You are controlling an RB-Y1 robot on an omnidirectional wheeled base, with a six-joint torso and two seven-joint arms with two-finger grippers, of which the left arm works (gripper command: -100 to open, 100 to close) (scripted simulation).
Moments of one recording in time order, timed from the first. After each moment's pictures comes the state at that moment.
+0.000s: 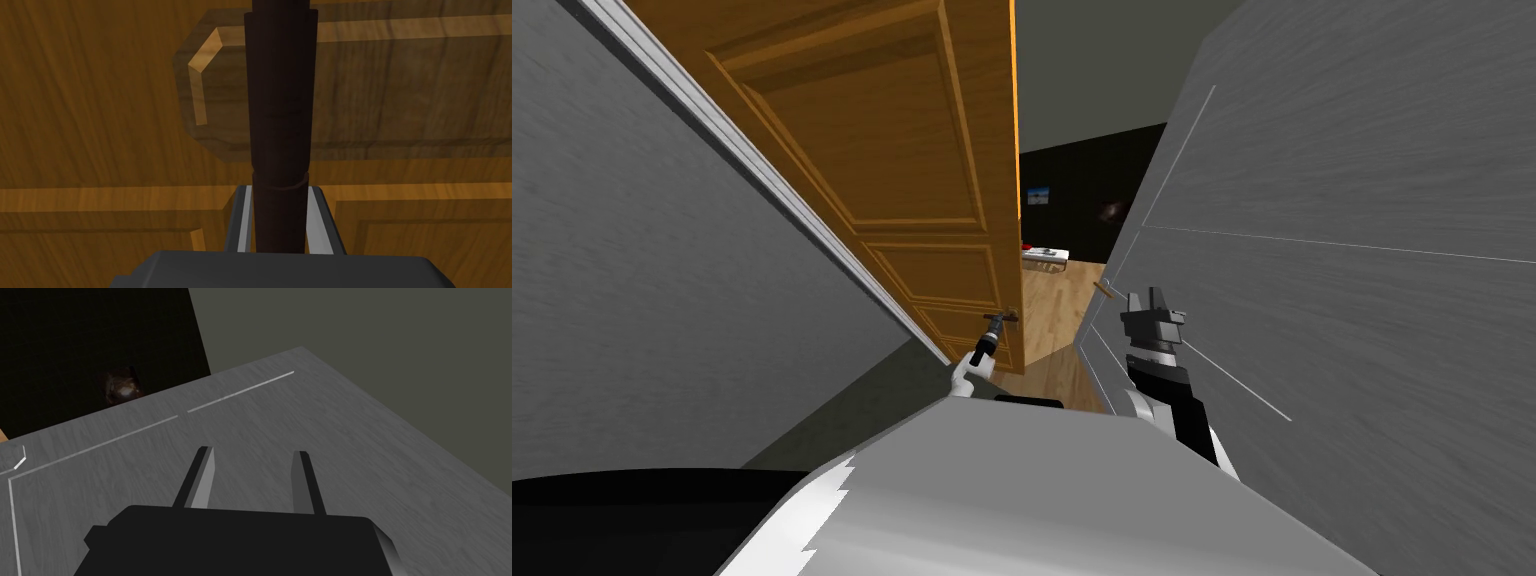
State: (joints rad) arm -0.01 0.07 -0.10 -1.30 -0.09 -0.28 0.13
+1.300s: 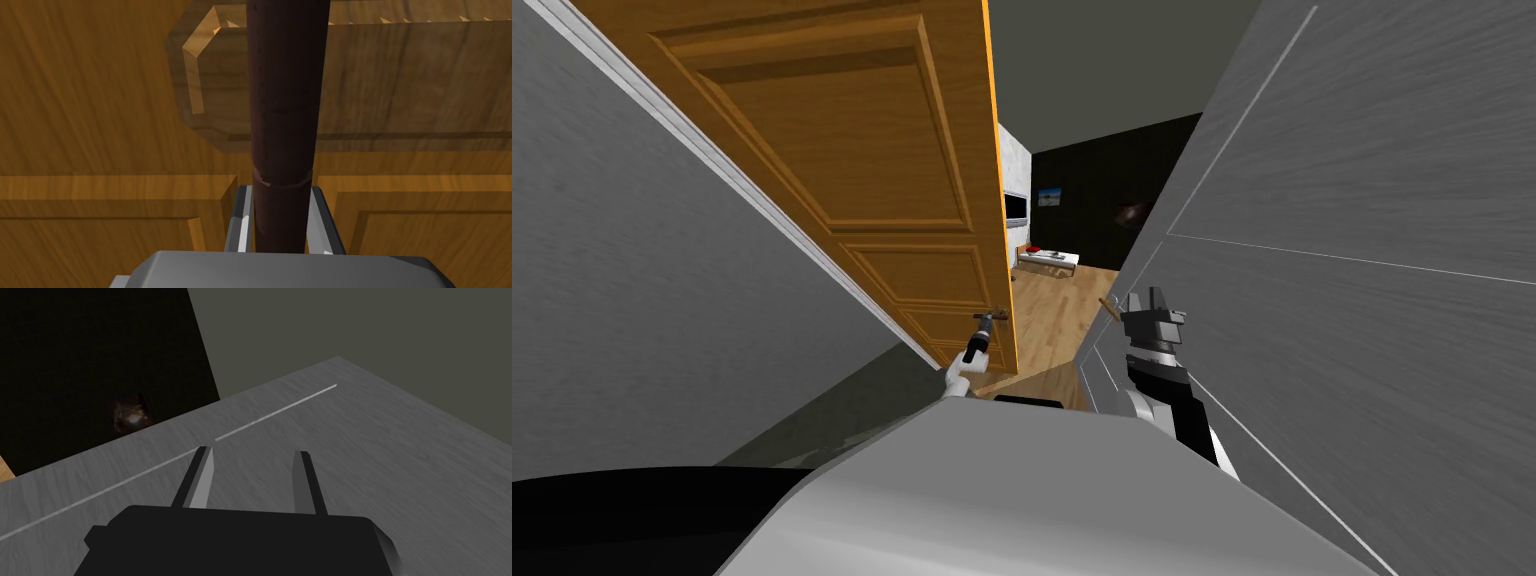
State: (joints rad) arm -0.03 0.05 0.05 -1.26 -0.07 -0.27 0.10
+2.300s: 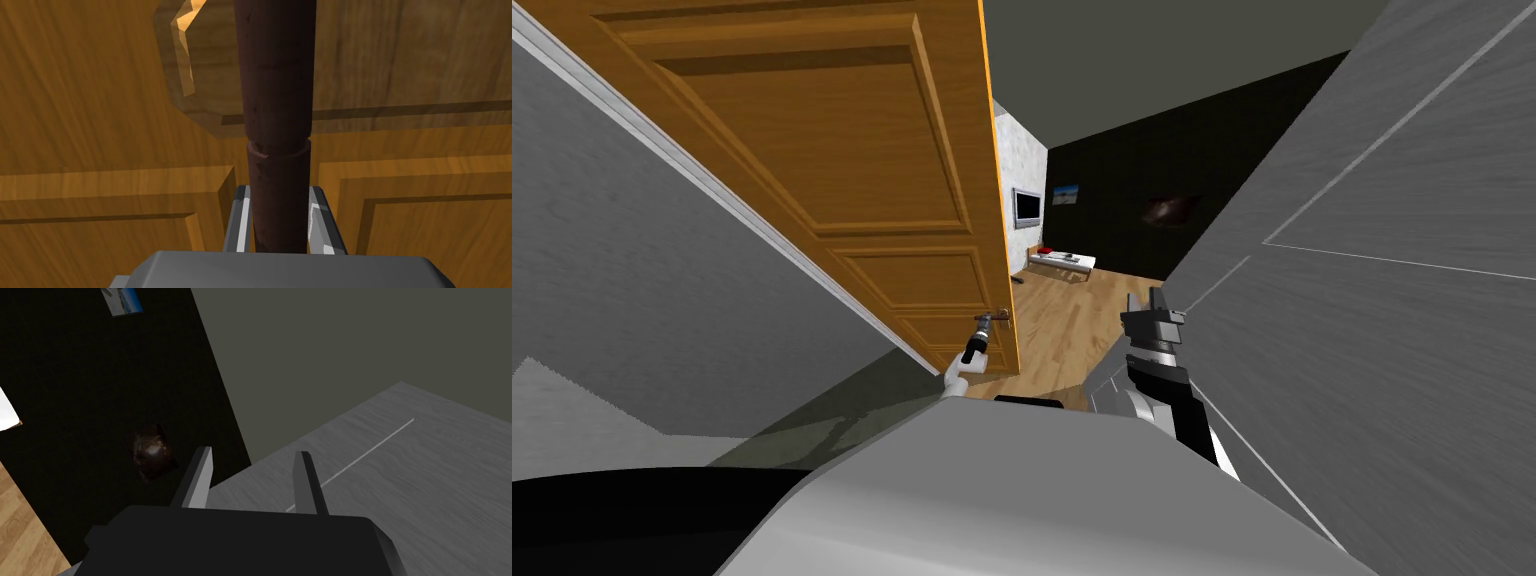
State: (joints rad) arm -0.02 0.06 0.05 -1.27 -0.04 -0.26 0.06
